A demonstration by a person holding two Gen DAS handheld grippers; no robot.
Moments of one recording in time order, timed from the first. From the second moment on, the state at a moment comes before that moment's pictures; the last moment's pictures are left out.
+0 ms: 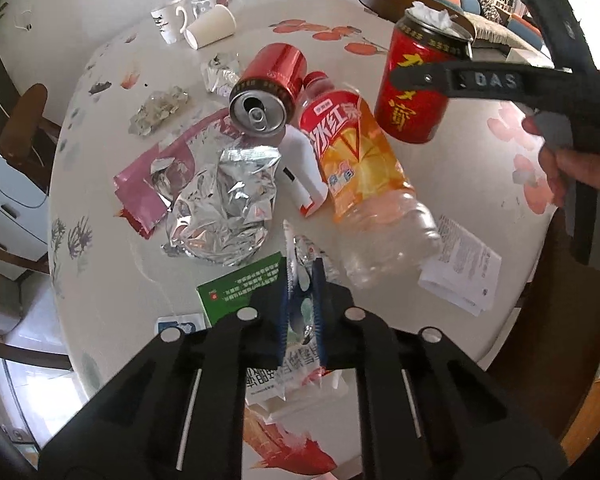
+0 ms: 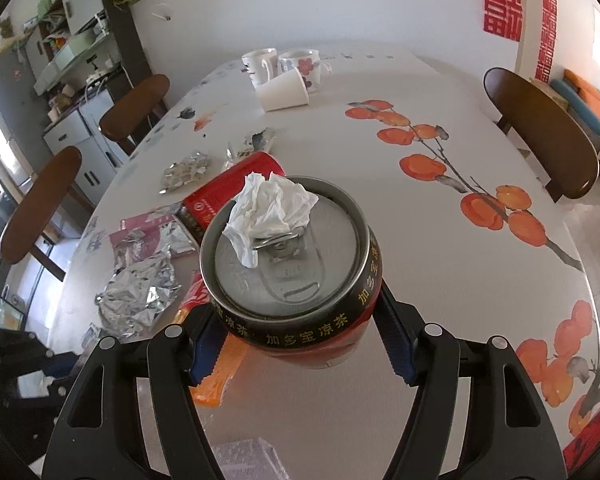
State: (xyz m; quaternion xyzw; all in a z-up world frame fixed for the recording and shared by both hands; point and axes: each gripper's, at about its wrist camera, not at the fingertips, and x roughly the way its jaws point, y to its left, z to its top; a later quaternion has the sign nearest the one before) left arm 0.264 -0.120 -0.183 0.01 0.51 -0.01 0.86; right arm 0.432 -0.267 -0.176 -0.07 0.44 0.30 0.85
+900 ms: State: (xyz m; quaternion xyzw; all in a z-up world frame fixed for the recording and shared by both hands) left arm 0.251 -0.114 -0.124 0.01 0.46 -0.02 0.89; right arm 0.360 -0.280 -0.125 -0.07 0.43 0.38 0.81
